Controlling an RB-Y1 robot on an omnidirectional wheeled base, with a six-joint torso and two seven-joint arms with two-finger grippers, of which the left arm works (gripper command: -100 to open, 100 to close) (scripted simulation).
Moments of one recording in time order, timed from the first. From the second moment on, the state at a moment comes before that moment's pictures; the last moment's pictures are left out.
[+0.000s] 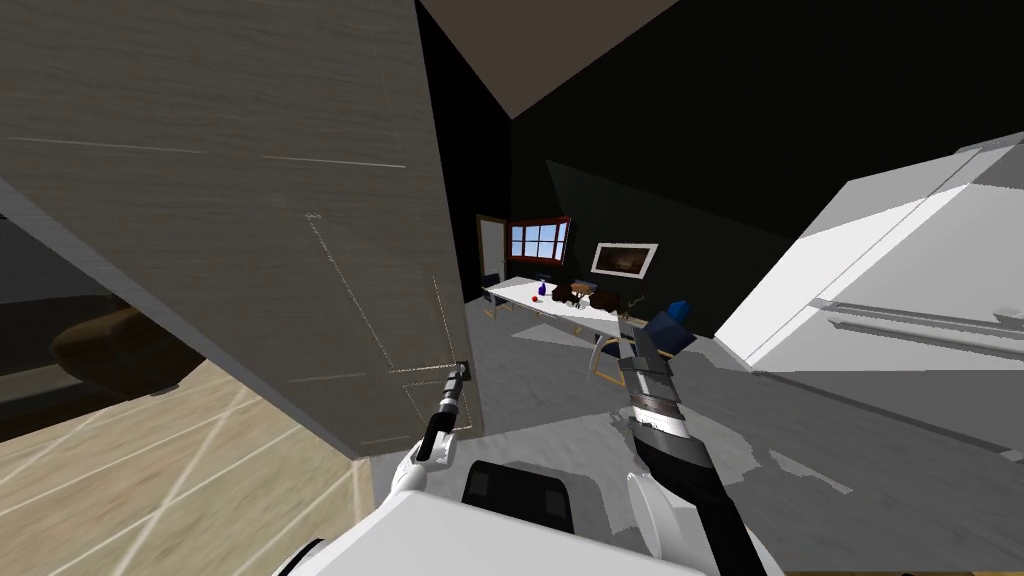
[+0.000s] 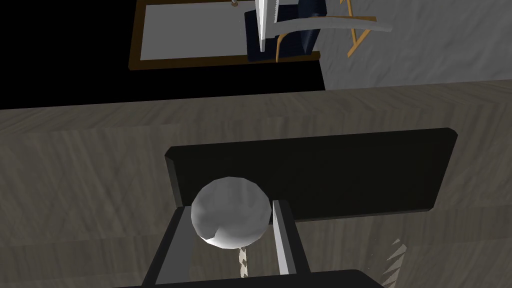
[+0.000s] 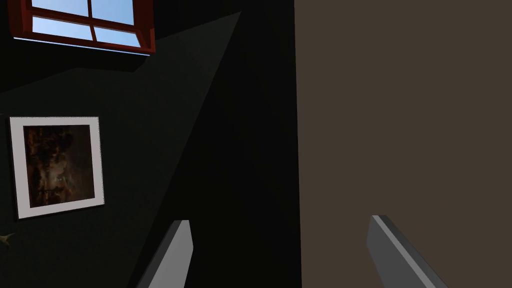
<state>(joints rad) -0.05 0.09 0.08 -0.75 0.24 -0.76 -0.09</state>
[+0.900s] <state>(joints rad) -0.06 0.10 0.16 -0.72 0.28 -0.77 -0.12</state>
